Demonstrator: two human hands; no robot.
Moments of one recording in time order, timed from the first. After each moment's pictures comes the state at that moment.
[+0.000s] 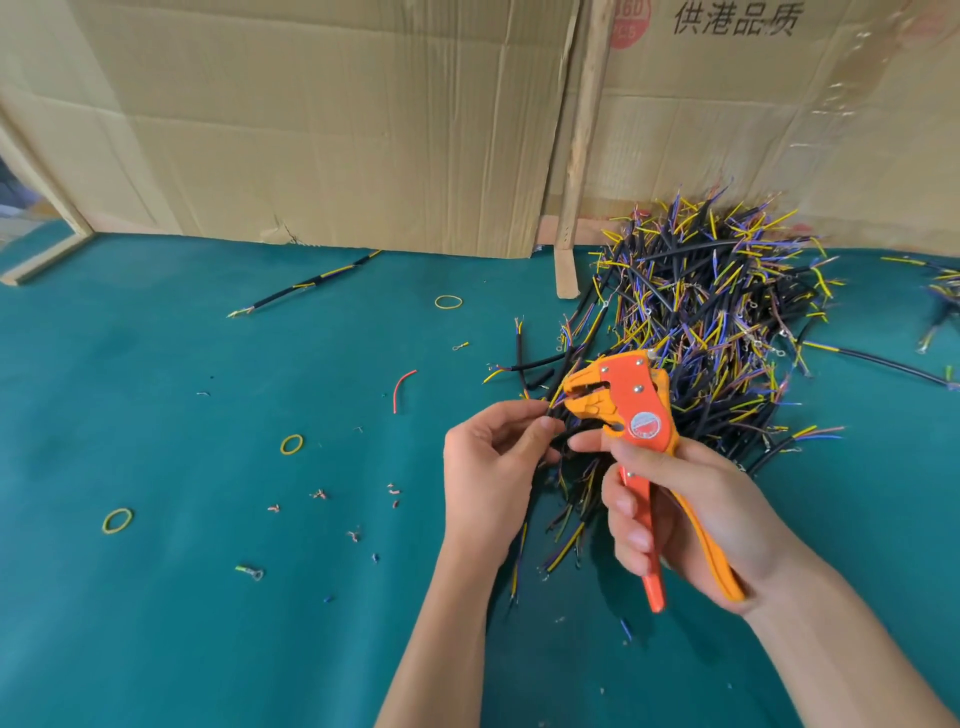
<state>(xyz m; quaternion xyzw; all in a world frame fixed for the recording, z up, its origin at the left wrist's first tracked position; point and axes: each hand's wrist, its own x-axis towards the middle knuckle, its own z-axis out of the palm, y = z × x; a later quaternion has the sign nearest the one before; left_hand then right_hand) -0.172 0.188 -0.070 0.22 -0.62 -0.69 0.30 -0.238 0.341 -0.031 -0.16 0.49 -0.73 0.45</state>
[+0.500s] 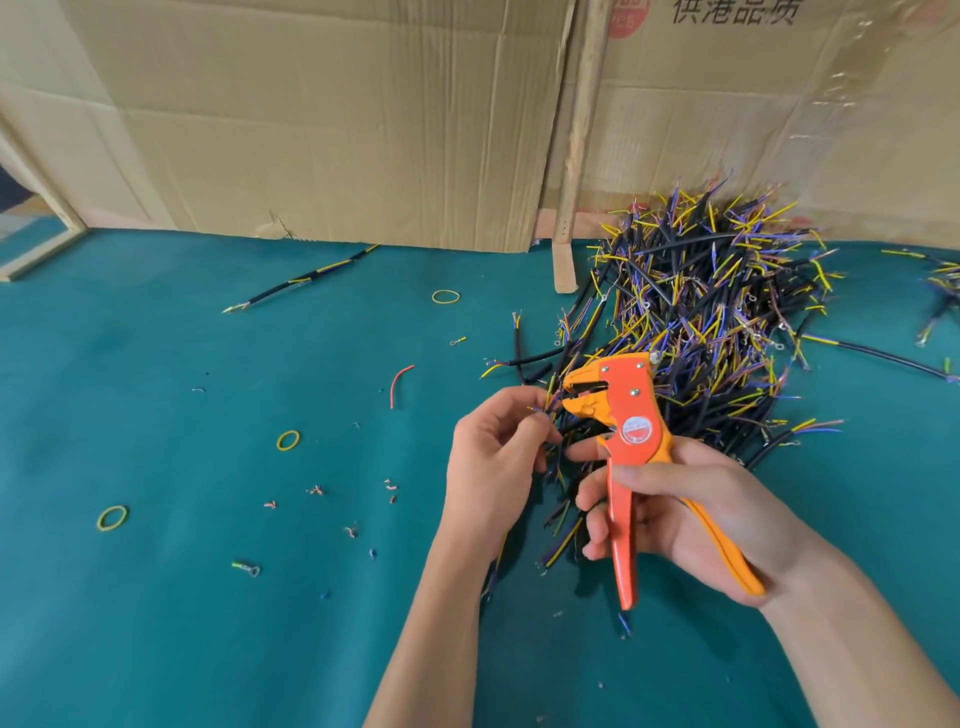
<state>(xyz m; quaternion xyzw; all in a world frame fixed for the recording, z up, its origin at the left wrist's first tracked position) -0.171 0.186 -0.066 0.19 -0.67 -0.67 0.27 -0.245 0.351 -0.029 -0.17 0.50 -0.69 0.50</state>
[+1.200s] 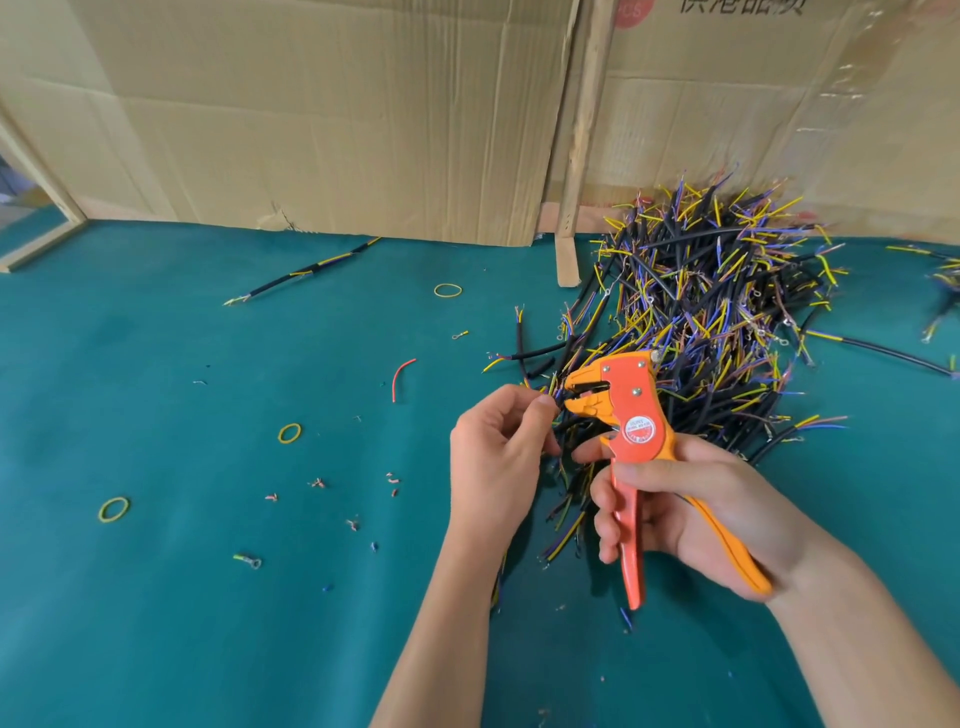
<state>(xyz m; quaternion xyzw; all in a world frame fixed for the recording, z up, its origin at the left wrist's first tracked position) -0.176 0.190 -0.069 0.21 -0.67 -0.64 0.31 -0.247 0.352 -0.031 -0.18 0.52 -0.67 0.50</state>
